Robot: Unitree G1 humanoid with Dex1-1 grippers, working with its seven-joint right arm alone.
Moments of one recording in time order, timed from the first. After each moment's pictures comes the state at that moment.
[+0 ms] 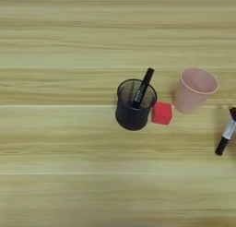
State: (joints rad) arm 0.21 -0.47 -0.53 -0.43 0.76 0.85 0.23
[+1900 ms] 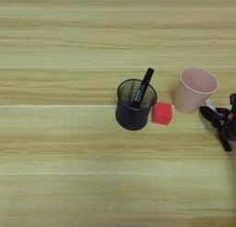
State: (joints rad) arm -0.06 -0.43 -0.31 0.06 0.37 0.63 0.33
